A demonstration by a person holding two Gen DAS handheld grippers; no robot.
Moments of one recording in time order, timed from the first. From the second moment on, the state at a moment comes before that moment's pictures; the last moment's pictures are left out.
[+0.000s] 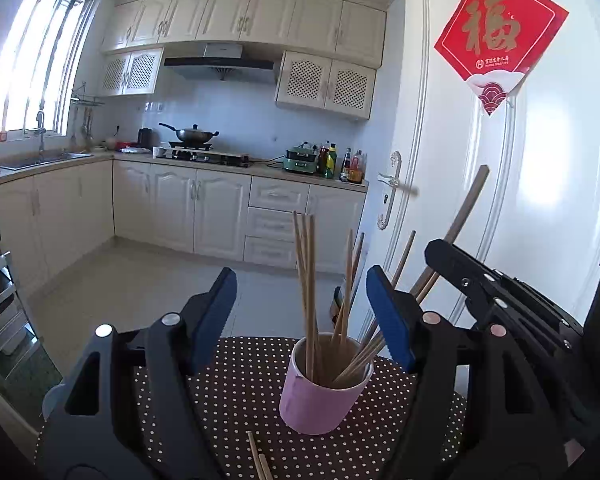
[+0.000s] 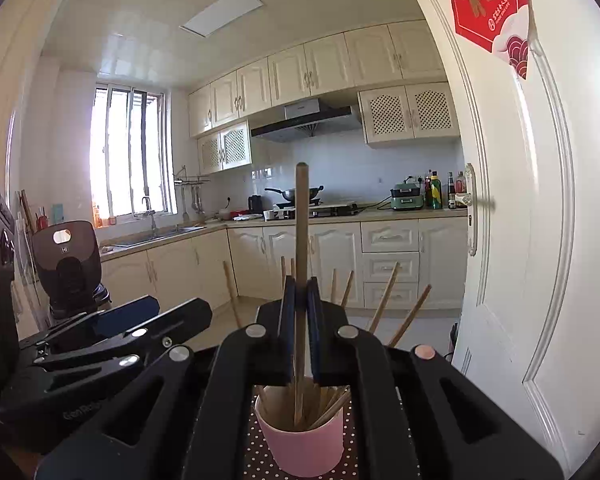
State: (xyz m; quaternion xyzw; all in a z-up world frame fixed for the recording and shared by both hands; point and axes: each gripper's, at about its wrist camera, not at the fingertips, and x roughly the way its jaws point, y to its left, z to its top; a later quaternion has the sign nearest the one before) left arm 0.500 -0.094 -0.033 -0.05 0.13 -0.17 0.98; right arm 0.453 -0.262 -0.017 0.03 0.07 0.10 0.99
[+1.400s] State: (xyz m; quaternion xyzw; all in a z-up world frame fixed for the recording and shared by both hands) left arm 0.415 -0.024 -0.095 -0.04 0.32 -0.10 0.94; right arm 0.383 -0.212 -0.100 0.01 0.31 0.13 0.94
